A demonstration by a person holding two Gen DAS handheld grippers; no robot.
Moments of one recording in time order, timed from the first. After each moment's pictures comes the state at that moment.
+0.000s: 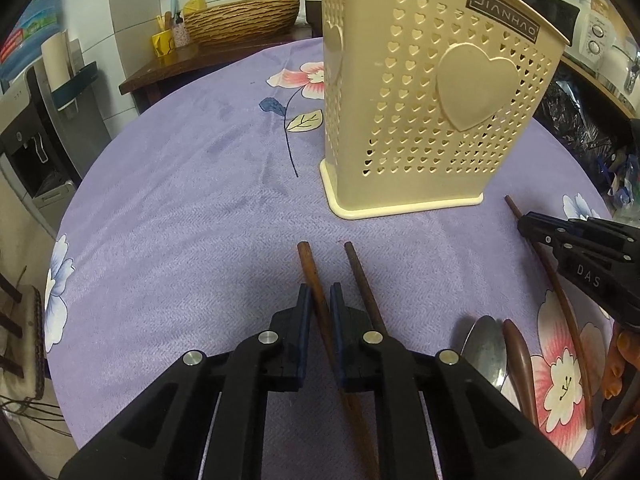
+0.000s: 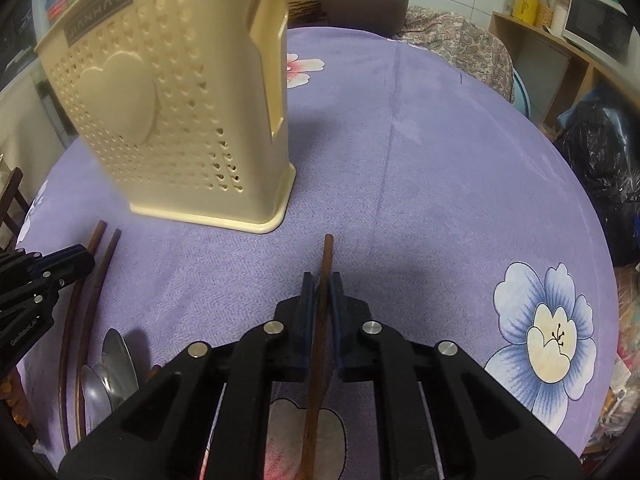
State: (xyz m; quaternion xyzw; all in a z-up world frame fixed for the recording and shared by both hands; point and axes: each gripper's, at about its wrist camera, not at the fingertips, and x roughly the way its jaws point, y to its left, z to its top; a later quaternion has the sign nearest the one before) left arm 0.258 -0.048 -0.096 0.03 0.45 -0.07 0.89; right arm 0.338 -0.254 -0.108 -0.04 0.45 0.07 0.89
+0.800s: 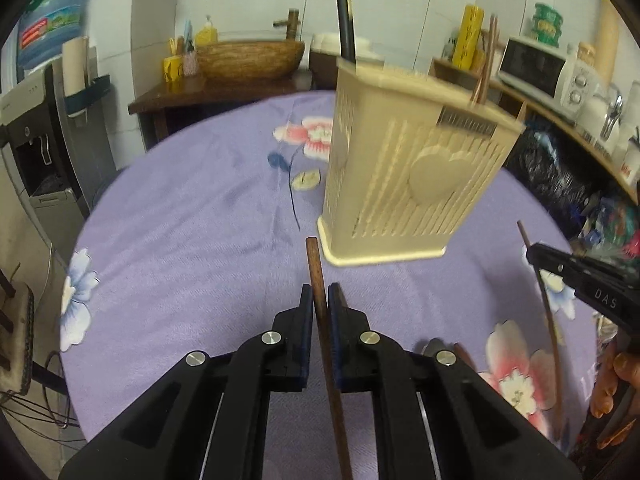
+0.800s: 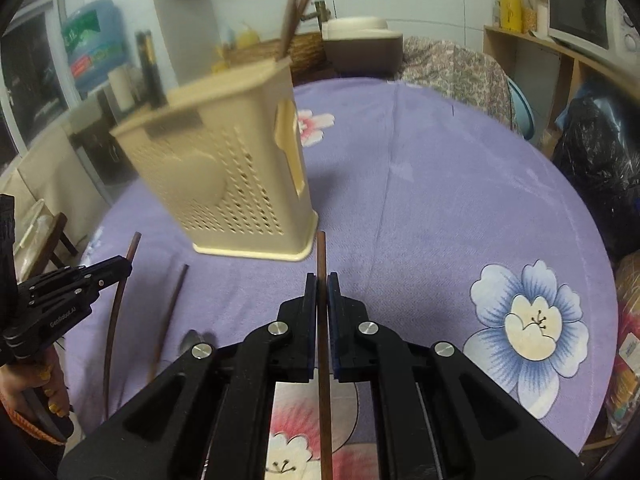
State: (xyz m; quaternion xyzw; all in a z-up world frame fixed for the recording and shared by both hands) left arm 0.229 -0.026 -0.046 -0.03 0.37 -0.09 0.92; right arm 0.285 -0.274 -0.046 0.04 0.38 0.12 0.92
